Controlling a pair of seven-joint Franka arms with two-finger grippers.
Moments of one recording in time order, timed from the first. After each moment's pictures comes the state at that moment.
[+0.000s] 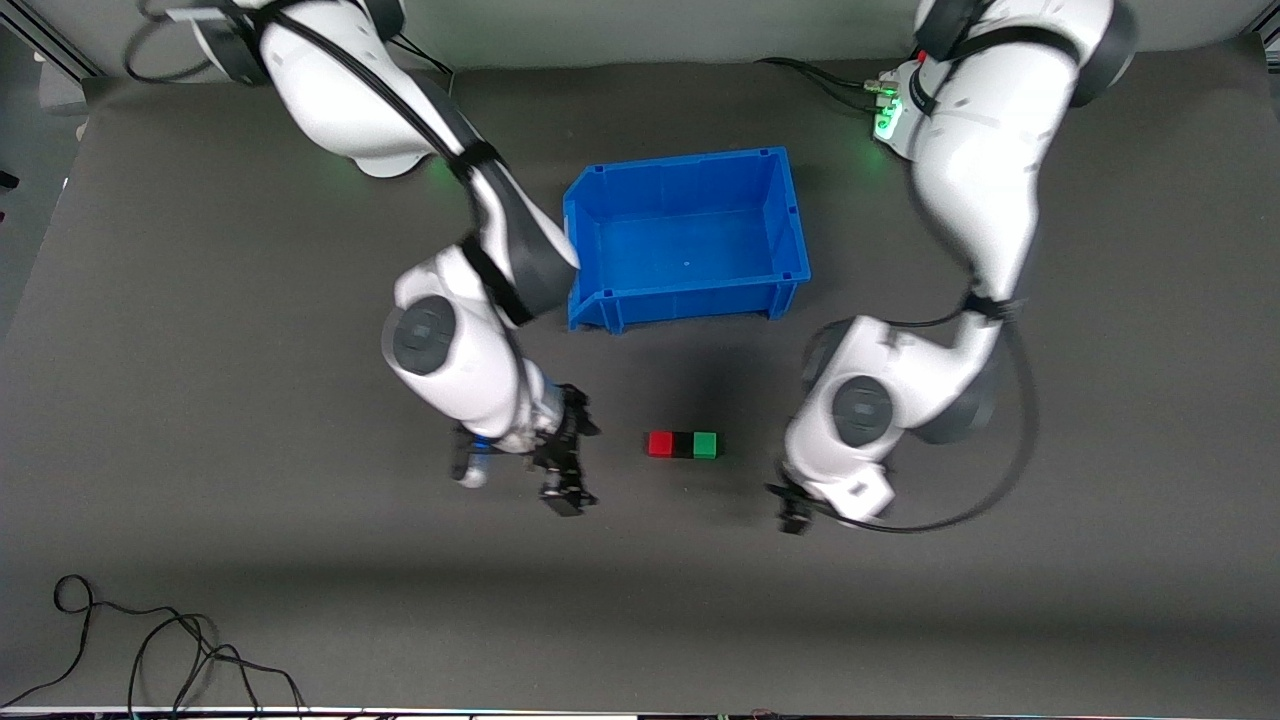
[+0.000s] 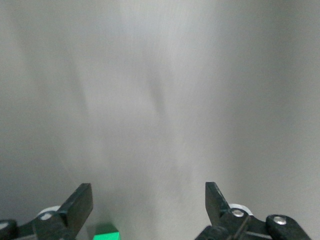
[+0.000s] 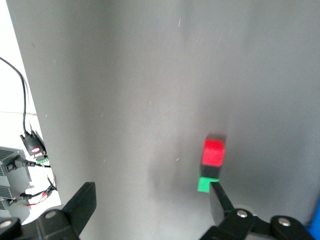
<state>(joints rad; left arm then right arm) -0.28 0.75 -0.13 -1.29 0.07 2.11 -1.81 0.62 0.66 -0.19 -1.24 0.33 2.10 1.87</state>
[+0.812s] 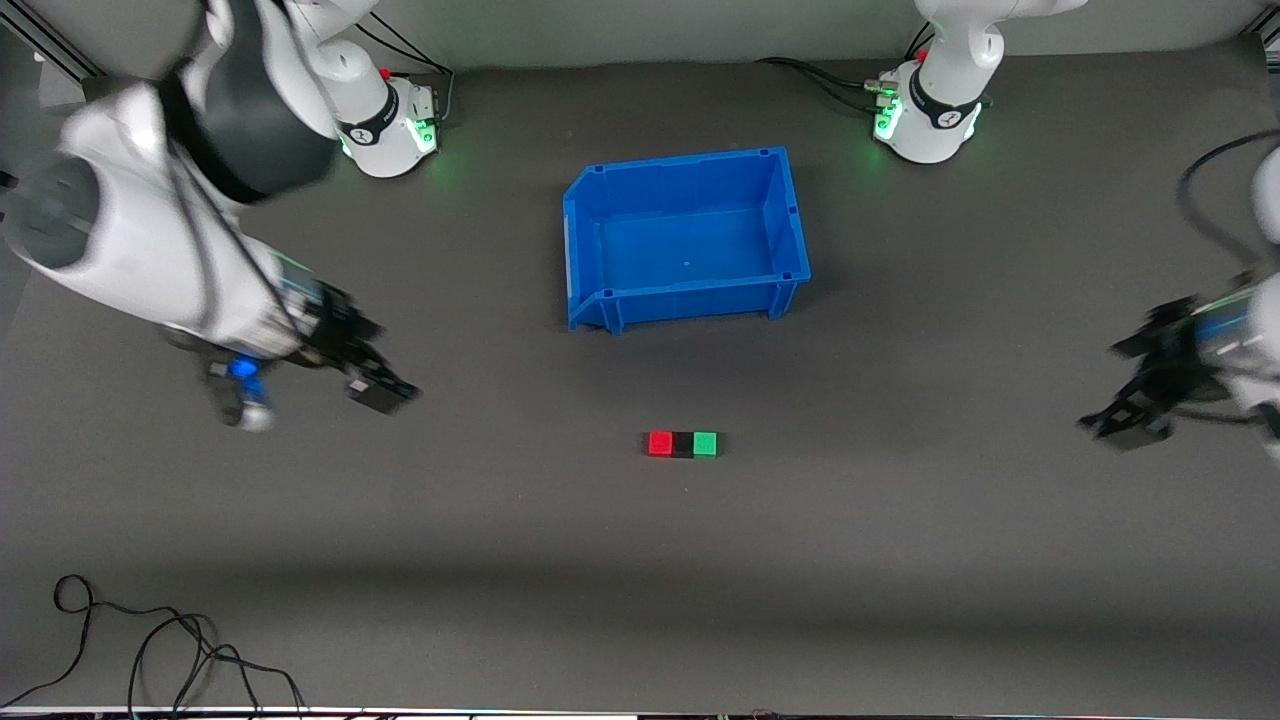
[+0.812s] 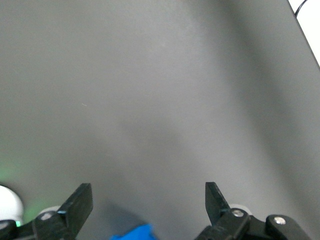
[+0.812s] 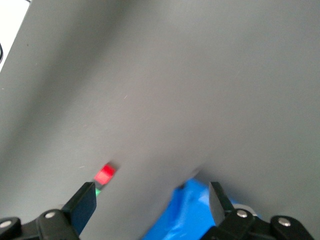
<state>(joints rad) 0.09 0.32 -0.13 -1.26 0.00 1.47 -0.97 0.56 0.24 -0.34 -1.44 0.21 1.64 1.10</state>
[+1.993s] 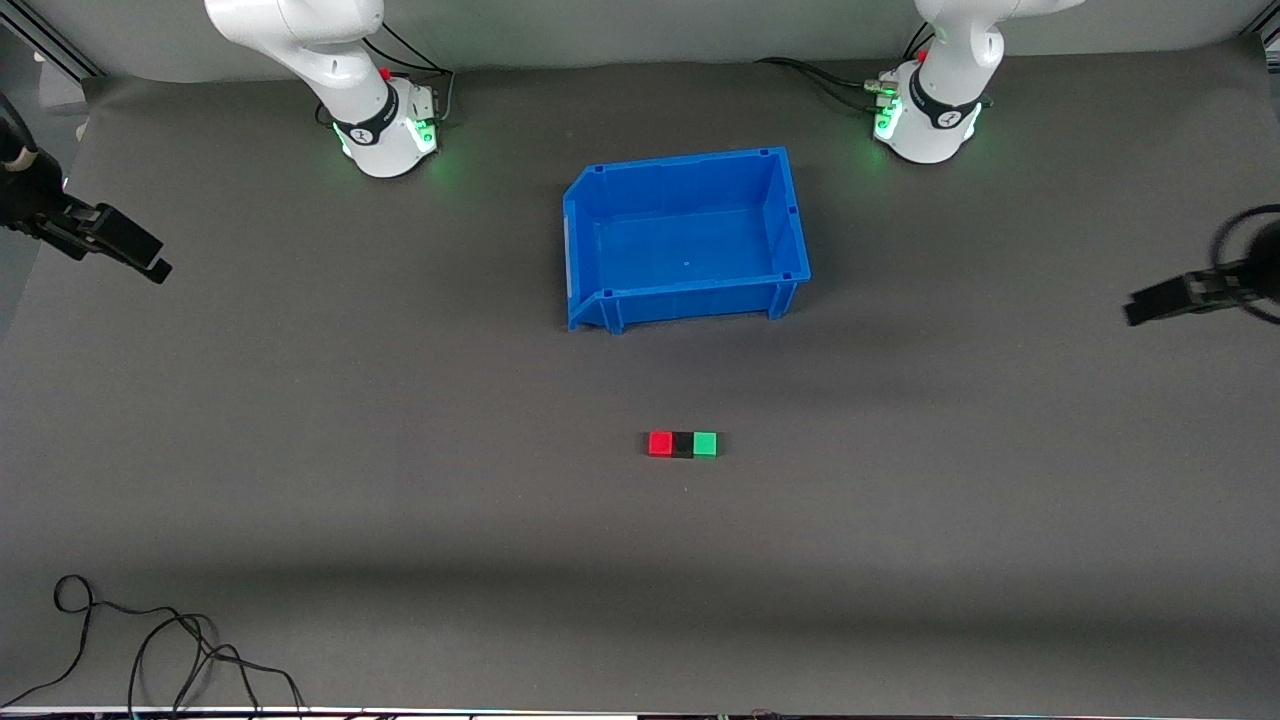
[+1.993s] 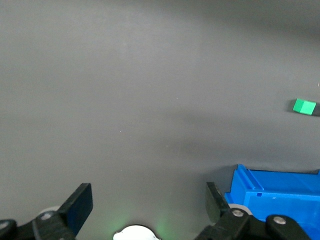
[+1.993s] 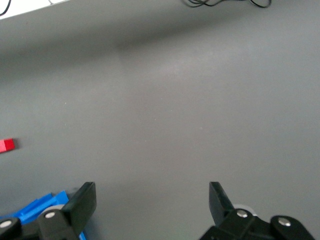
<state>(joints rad) 0.04 0.28 -0.15 -1.15 0.06 1.28 -0.21 0.02 -0.09 0.04 -1.58 -0.05 1.55 0.33</state>
